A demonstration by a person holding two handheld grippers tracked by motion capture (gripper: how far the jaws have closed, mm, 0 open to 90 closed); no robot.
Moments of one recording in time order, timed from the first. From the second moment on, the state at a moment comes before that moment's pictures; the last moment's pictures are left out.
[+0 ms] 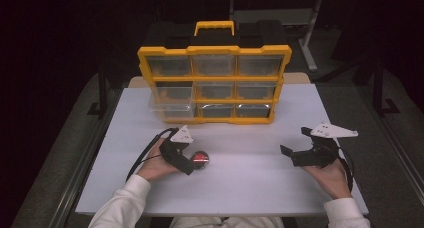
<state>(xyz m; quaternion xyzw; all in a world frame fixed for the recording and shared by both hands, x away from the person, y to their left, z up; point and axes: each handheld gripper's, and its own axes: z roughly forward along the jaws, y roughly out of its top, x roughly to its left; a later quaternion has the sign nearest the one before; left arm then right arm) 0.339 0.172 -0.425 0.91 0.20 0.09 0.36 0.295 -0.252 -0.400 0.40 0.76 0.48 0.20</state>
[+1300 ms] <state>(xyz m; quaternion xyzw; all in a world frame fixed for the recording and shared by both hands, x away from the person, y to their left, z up) 0.342 0.164 -0.444 0.92 0.19 0.06 0.34 0.297 -0.251 -0.403 0.39 0.77 0.47 0.19</state>
